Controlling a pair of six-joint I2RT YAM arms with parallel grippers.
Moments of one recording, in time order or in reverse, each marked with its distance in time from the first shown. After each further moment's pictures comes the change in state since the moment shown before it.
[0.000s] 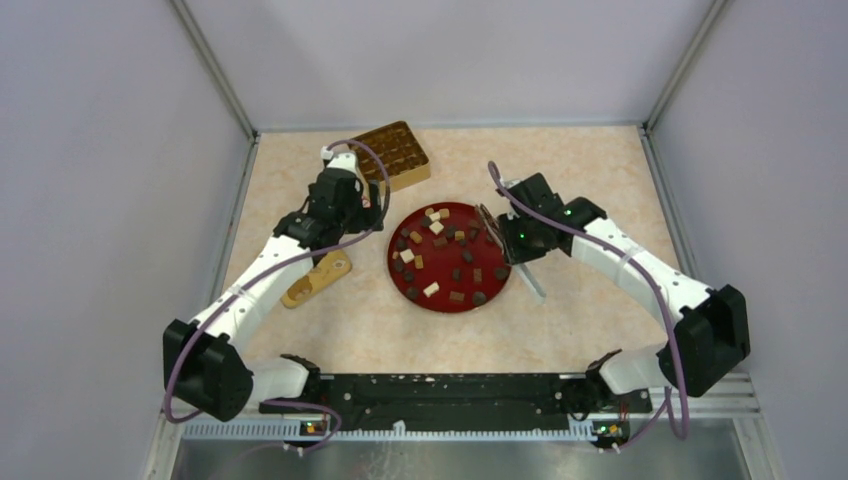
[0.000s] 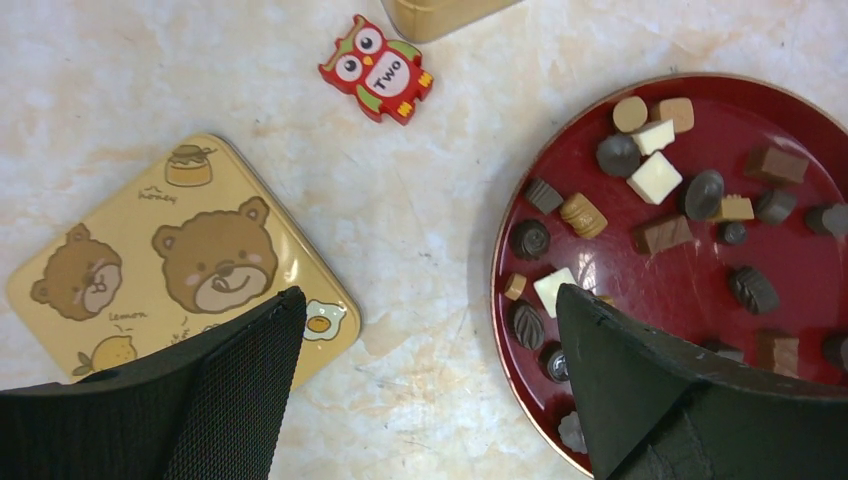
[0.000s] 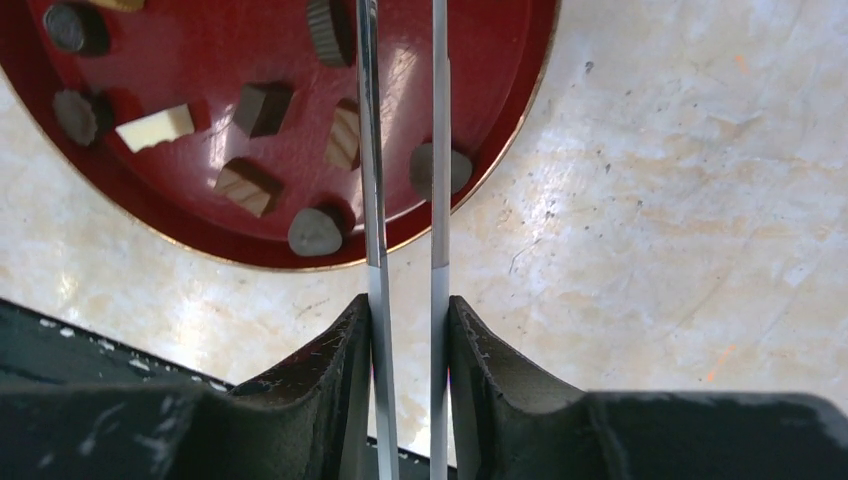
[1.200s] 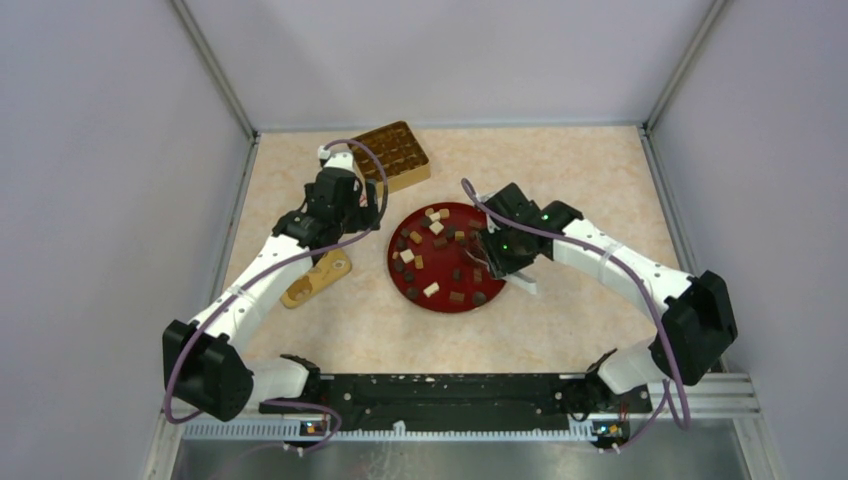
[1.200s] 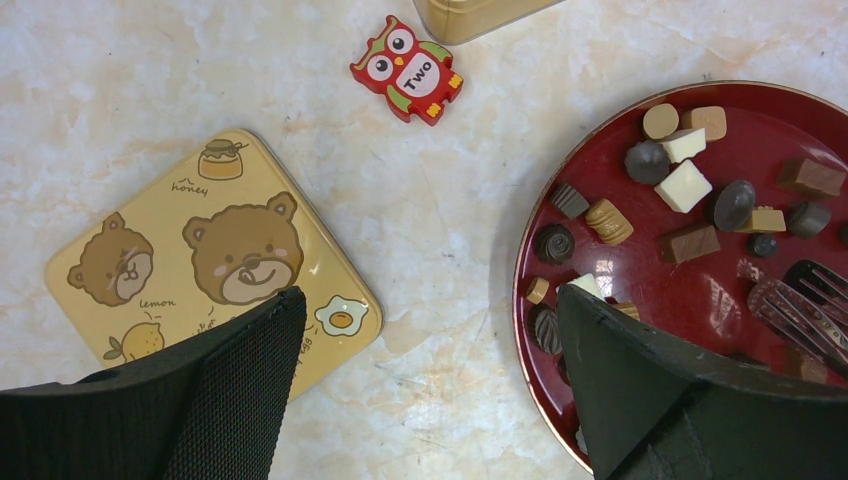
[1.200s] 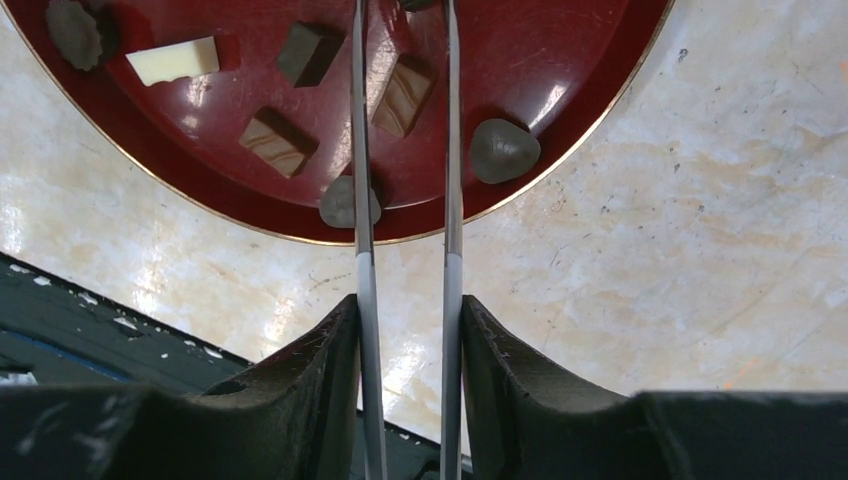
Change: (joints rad) left arm 0.005 0.000 0.021 -0.026 -0.059 0.007; right arm 0.119 0.055 0.020 -0.043 -0.005 -0.021
